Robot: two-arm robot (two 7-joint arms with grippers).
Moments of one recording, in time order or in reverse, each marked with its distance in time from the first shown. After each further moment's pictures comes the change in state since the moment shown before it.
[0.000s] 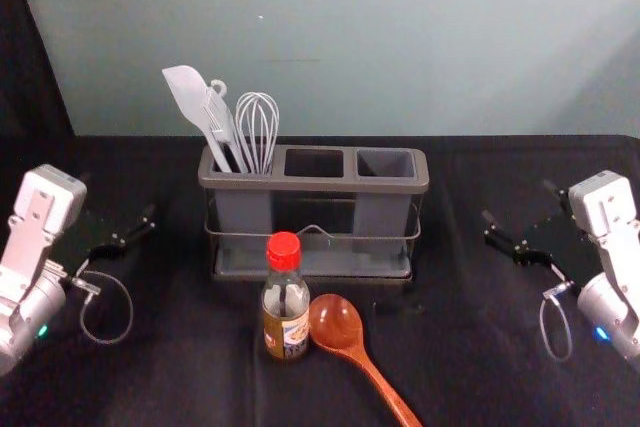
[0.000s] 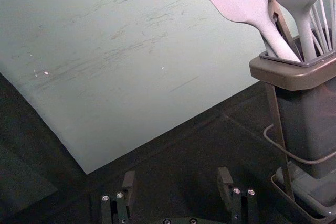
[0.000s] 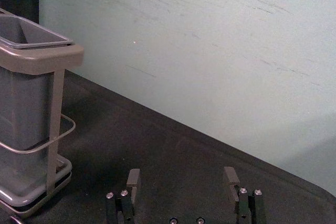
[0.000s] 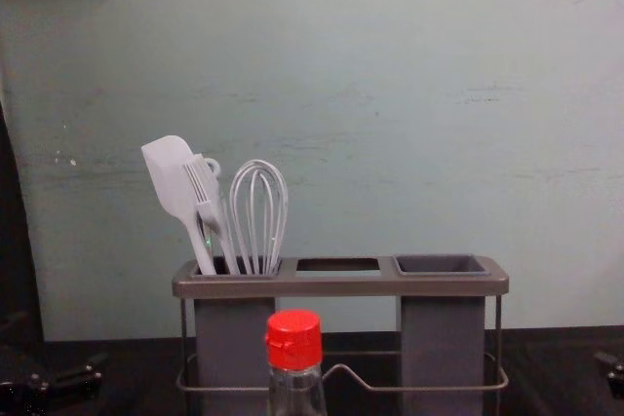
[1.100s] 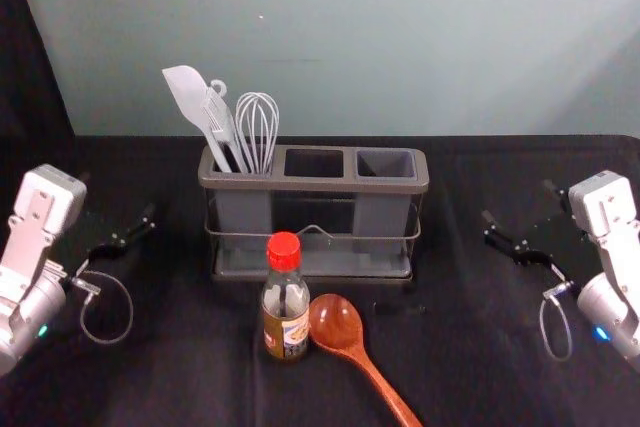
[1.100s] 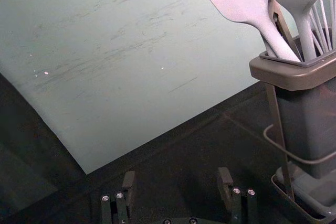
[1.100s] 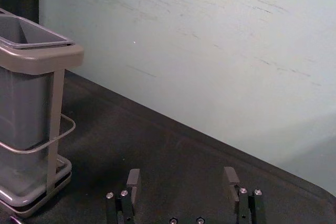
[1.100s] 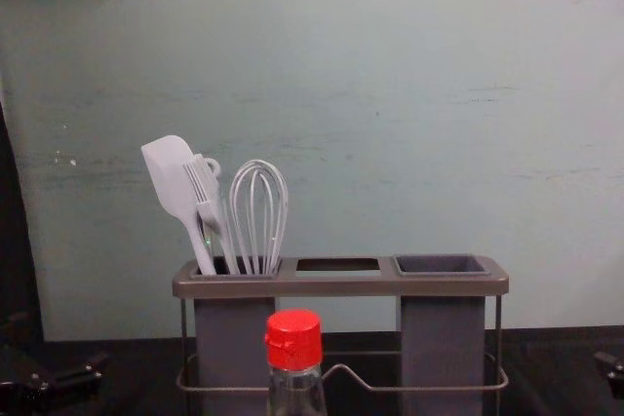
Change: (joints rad) left arm 0.000 0.000 0.000 0.000 0.000 0.000 0.000; right arm 0.000 0.000 0.000 0.000 0.000 0.000 0.000
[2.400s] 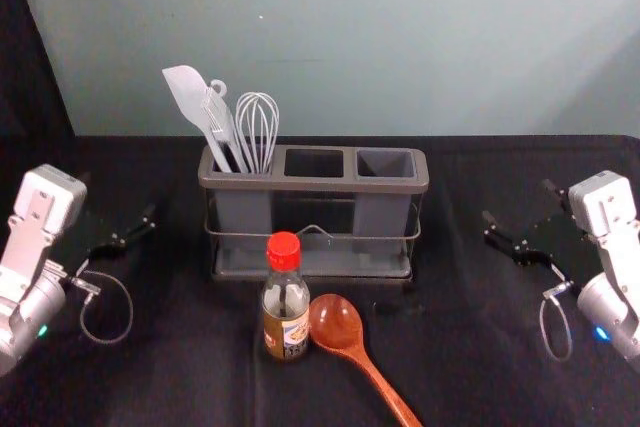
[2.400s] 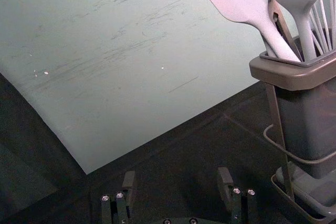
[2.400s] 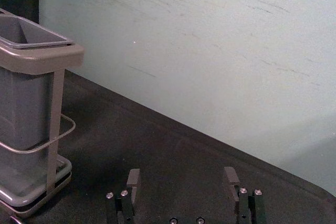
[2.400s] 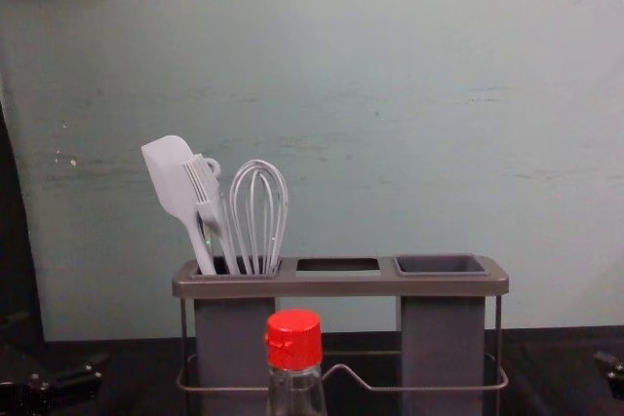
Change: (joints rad) left arm 0.000 0.000 0.000 0.000 0.000 0.000 0.000; right arm 0.000 0.000 0.000 0.000 0.000 0.000 0.000
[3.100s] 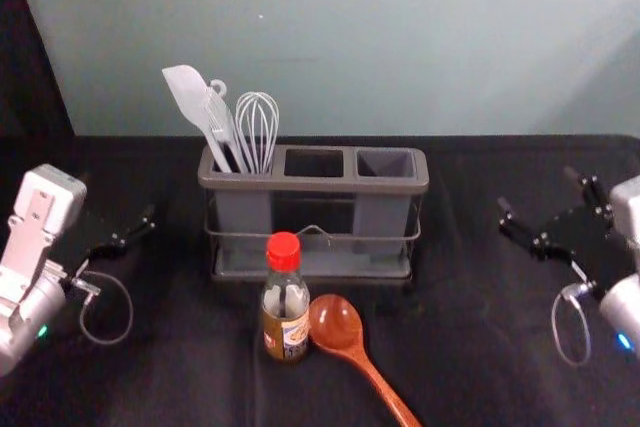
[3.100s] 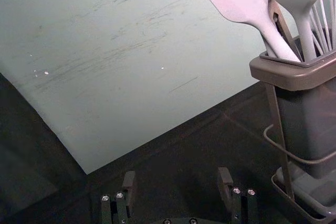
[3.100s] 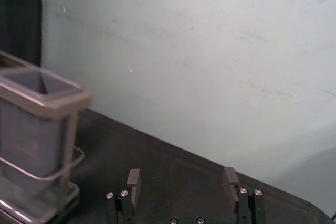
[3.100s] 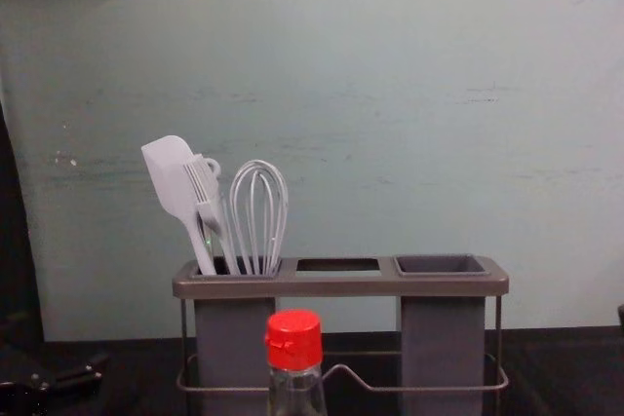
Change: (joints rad) left arm 0.000 0.000 0.000 0.000 0.000 0.000 0.000; right arm -0.123 0.032 0.092 -0.155 0.018 -0.046 -0.019
